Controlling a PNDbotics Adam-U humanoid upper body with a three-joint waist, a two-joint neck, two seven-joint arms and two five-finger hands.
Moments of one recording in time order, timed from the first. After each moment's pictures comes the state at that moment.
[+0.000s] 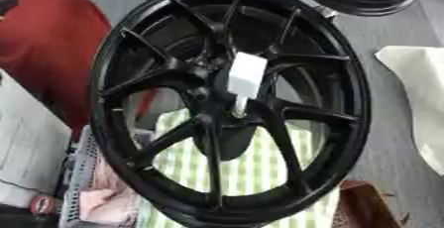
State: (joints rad) left arm -0.34 0.44 0.12 -1.90 0.41 0.03 0.25; right arm -0.23 -1.05 -0.27 -1.63 -0.03 0.22 0.18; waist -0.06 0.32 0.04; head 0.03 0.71
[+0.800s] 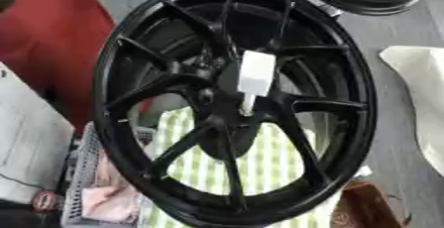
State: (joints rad) left arm -0.35 0.43 0.11 -1.90 0.41 0.03 0.24; right arm -0.34 -0.97 -0.14 -1.81 -0.39 0.15 -0.03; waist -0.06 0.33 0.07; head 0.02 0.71
